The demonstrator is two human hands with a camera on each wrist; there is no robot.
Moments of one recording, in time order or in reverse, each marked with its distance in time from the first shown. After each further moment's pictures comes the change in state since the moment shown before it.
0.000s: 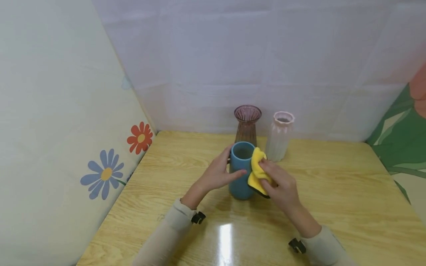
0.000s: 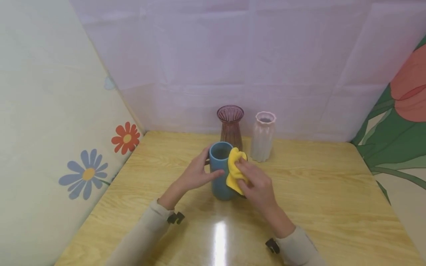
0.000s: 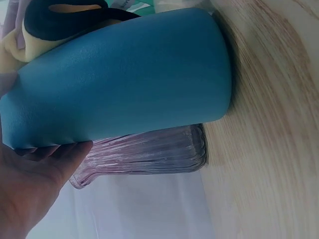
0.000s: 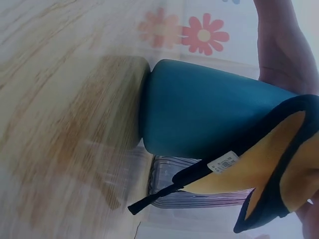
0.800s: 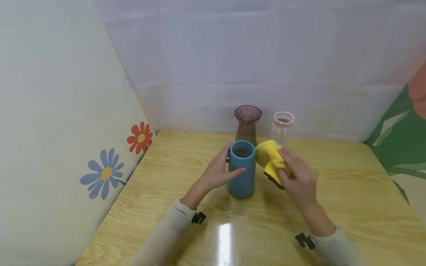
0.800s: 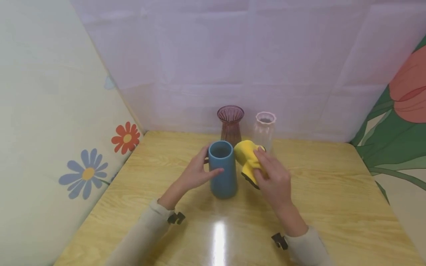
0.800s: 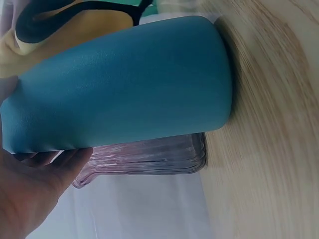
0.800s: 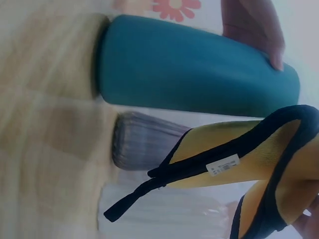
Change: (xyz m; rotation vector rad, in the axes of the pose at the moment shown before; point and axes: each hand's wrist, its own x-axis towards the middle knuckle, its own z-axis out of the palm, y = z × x) left_hand 0.001 0.001 -0.001 -0.013 0.061 -0.015; right_hand 0.024 0.008 -0.030 -0.178 0.129 0.002
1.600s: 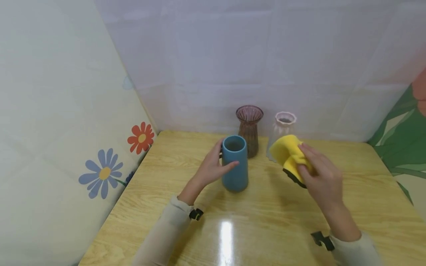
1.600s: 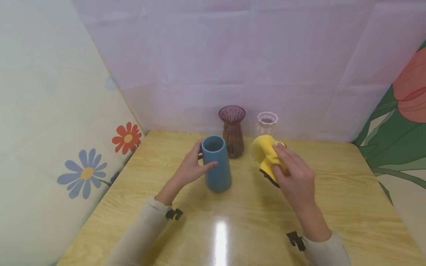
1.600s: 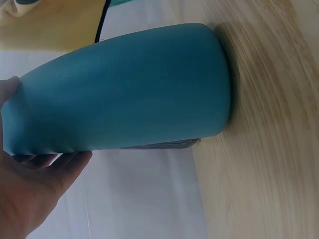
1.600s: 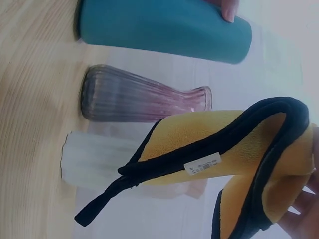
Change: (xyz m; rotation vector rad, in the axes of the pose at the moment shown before) left_hand 0.006 -0.021 -0.018 0.028 0.075 -0.034; right_hand 0.021 0.008 -0.043 -0.136 -0.053 0.049
